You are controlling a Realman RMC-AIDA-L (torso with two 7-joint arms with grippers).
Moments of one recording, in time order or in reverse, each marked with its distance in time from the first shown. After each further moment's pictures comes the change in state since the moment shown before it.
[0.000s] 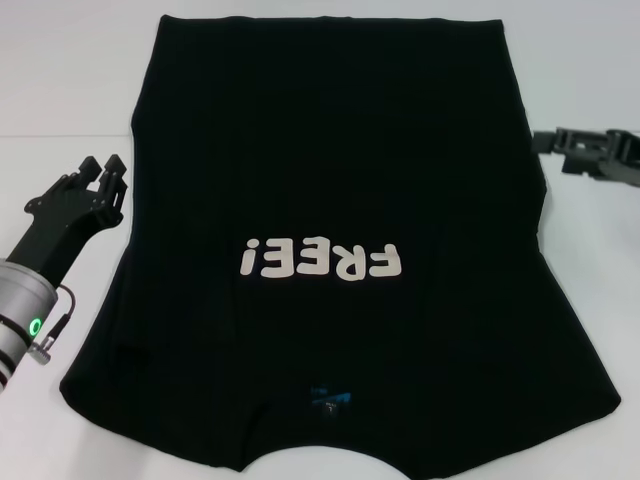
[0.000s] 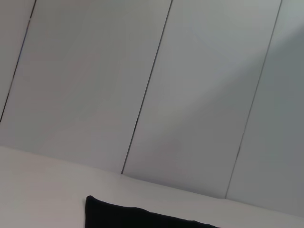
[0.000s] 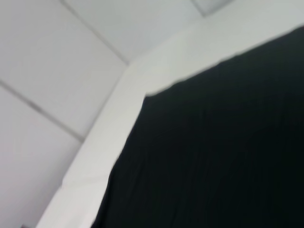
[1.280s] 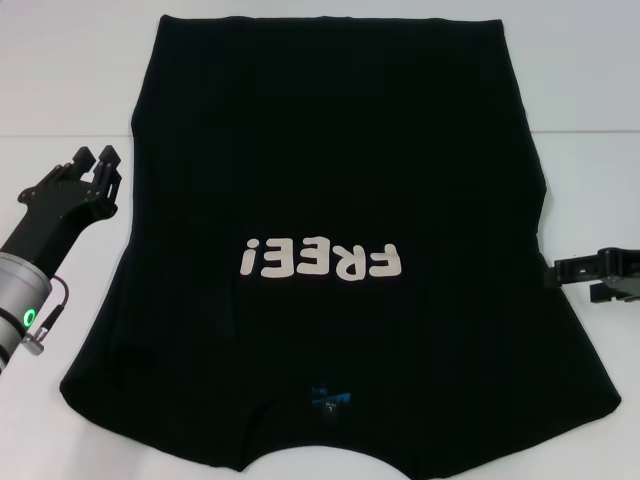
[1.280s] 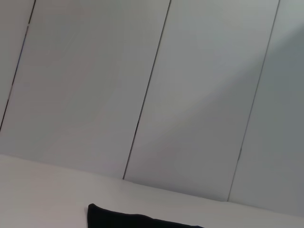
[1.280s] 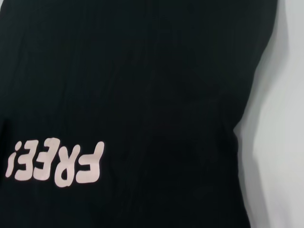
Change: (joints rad) left arm -0.009 0.004 0.001 0.022 0.002 -0.006 0.000; right arm 0.009 0.088 0.000 -0.180 -0.549 -0.072 0.336
